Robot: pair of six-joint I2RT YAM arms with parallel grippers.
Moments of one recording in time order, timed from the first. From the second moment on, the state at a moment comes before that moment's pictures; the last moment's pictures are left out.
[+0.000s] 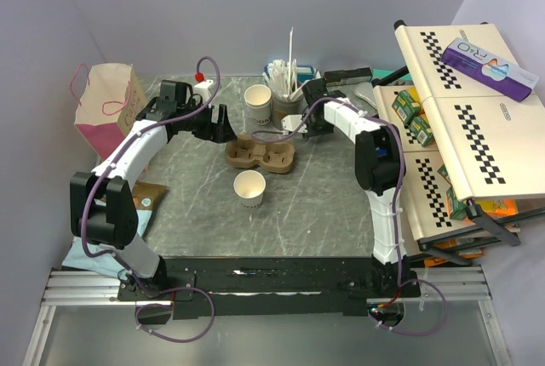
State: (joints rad) left arm -0.20 1.62 1.33 -0.47 0.60 -0.02; right arm 0.34 2.26 1.87 -0.82 0.12 -1.43
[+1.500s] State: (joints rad) left arm -0.20 1.63 1.34 -0.47 0.60 -0.02; right arm 0.34 2.37 2.05 -0.88 0.14 -1.47
